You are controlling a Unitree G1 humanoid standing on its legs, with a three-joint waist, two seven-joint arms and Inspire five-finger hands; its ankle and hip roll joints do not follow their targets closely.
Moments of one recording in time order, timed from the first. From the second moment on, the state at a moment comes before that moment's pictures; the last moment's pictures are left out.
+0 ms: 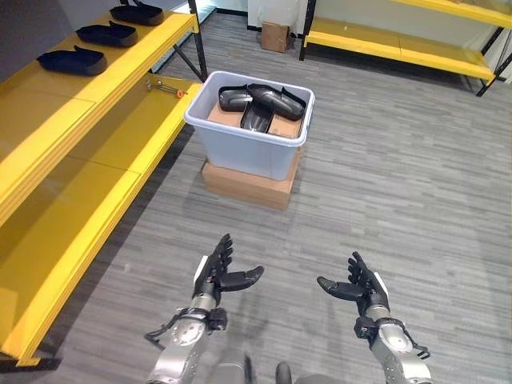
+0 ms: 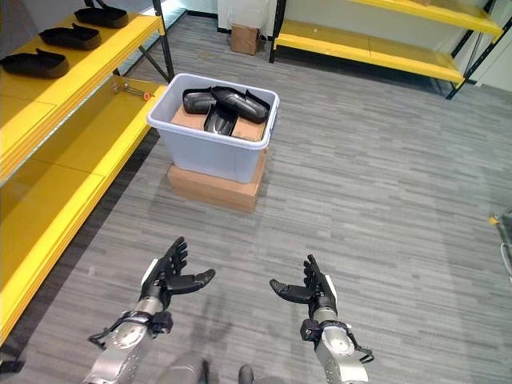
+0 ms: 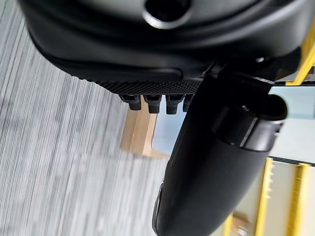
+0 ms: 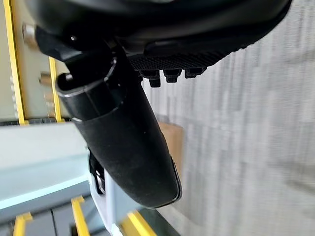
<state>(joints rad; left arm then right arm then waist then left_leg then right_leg) 0.08 0.32 -0.24 0.25 -0.39 -0.11 0.12 0.05 -0.25 0.17 0.42 0.45 -0.15 -0.14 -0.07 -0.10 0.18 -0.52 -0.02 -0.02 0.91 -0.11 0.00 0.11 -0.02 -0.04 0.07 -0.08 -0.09</state>
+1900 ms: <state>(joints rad) -0.03 0.25 -0.20 0.35 -0.34 -0.12 0.15 -0.09 -0.32 0.22 0.40 0.40 -0.14 -0.12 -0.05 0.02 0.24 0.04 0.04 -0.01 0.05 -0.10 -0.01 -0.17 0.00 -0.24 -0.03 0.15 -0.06</state>
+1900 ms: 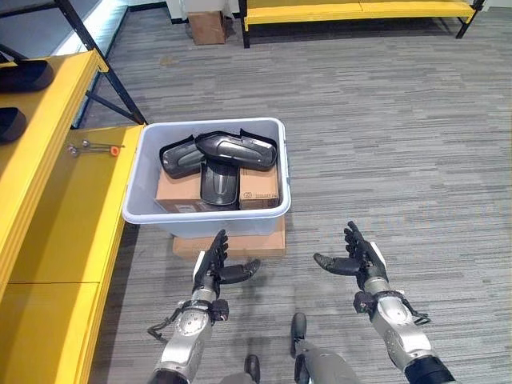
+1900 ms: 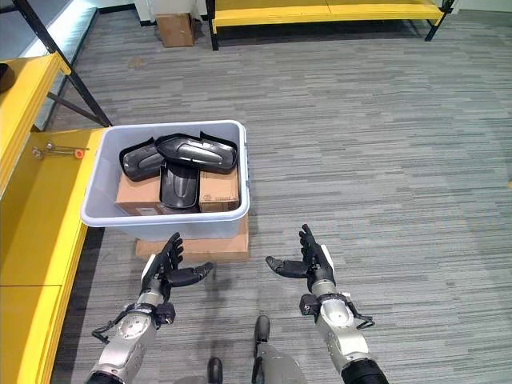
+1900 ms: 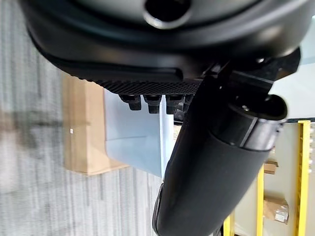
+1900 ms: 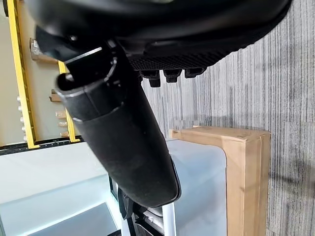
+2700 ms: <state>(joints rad) -0.03 0.21 -0.23 0.46 -0.39 -0.11 0.17 0.00 -0.32 0.18 0.44 0.40 -0.15 -0.19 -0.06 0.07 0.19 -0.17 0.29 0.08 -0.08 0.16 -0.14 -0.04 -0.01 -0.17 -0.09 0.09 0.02</state>
